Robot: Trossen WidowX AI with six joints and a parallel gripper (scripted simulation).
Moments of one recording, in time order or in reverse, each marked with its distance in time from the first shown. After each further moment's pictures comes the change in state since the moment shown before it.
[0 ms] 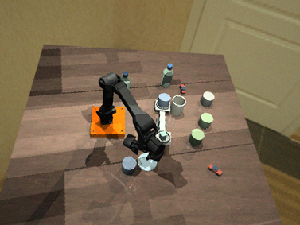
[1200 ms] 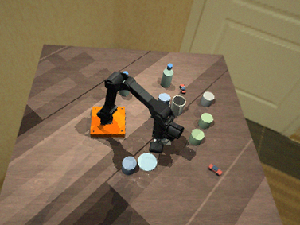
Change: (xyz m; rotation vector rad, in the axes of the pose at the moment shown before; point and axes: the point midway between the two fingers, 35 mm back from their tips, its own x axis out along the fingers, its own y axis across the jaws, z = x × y) arm -0.016 -0.030 0.090 1.232 -0.010 0.049
